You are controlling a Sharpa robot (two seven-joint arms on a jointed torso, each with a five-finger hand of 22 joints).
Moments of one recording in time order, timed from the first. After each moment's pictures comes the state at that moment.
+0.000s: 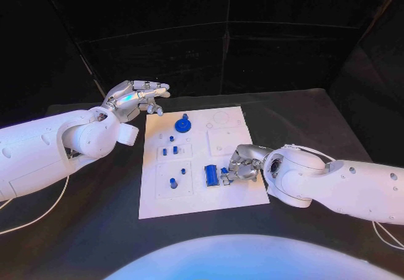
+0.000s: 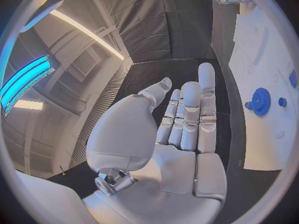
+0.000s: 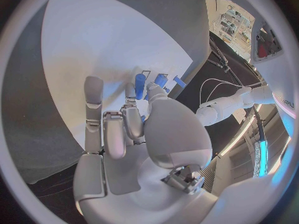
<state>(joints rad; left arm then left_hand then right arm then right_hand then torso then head) 1.23 -0.84 -0.10 1.42 -0.01 -0.08 0.36 1.28 -0.05 0.38 -0.07 0.06 0.95 0.20 0.16 0.07 0.97 0.13 0.39 0.09 1.19 0.04 1.09 0.53 0.17 1.25 0.12 0.52 0.64 1.01 -0.91 -0.07 1.83 -1.38 -0.22 -0.54 1.19 -0.02 -0.09 0.22 0.36 1.08 0.06 0.27 0.36 1.43 -0.01 1.30 1.31 1.47 -0.07 1.49 1.31 0.18 1.17 0.04 1.06 0.61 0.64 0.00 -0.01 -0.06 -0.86</state>
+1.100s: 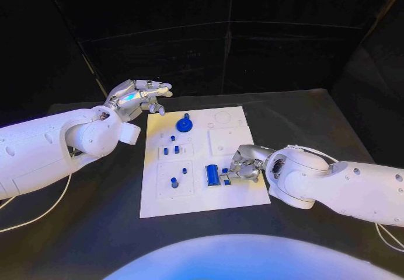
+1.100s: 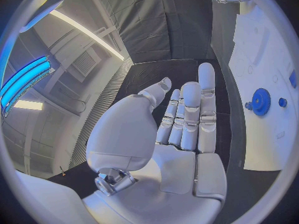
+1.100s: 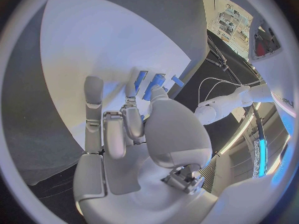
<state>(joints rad) 1.23 -0.84 -0.10 1.41 -0.01 -0.08 0.36 1.28 -0.05 0.38 -0.06 0.06 0.95 0.20 0.17 0.07 0.96 0.12 0.39 0.09 1.19 0.03 1.09 0.53 0.17 1.25 0.12 0.52 0.64 1.01 -0.92 -0.07 1.84 -1.36 -0.23 -0.53 1.17 -0.01 -0.15 0.29 0.30 1.09 0.06 0.27 0.37 1.43 -0.01 1.30 1.31 1.47 -0.07 1.49 1.31 0.18 1.17 0.04 1.06 0.61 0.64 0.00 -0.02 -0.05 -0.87</state>
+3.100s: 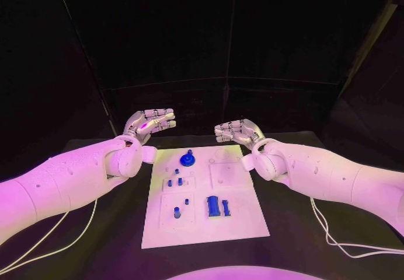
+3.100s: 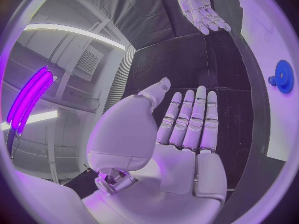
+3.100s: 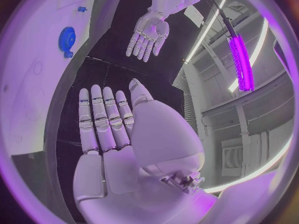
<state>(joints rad) 1.16 -0.58 -0.10 1.08 0.07 -0.23 0.47 1.27 -0.04 0.35 -0.05 0.07 0.91 0.17 0.09 0.06 0.92 0.18 0.15 0.06 0.91 0.17 0.20 0.09 0.17 0.72 0.28 0.07 0.29 1.07 -0.53 -0.06 1.01 -0.24 -0.25 0.43 1.46 0.07 -0.09 0.11 0.25 0.93 0.21 0.07 0.15 1.01 0.17 0.15 0.10 1.01 0.15 0.10 0.18 0.18 0.76 0.27 0.29 0.09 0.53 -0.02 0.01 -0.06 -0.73</state>
